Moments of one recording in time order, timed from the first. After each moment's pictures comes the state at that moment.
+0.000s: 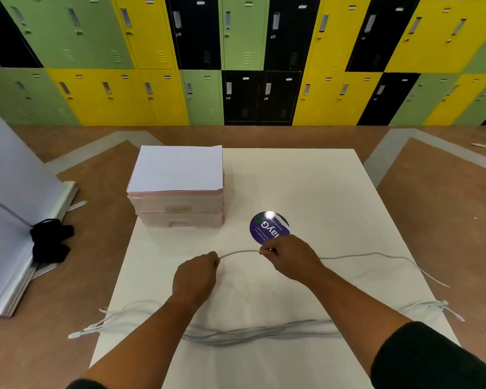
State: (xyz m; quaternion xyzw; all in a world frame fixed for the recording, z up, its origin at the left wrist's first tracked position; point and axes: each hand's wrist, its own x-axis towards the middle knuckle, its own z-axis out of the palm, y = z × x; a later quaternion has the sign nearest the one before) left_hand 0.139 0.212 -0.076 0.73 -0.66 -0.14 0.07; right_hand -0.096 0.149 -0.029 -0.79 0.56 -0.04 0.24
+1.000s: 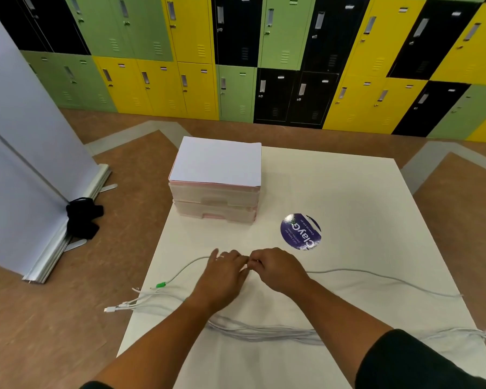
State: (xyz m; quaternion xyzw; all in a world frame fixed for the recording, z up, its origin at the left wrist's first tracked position) left_hand 0.164 0.233 -0.091 0.65 -0.74 -0.16 0.13; right_hand -0.003 0.173 -0.047 -0.83 0.48 -0.01 0.28
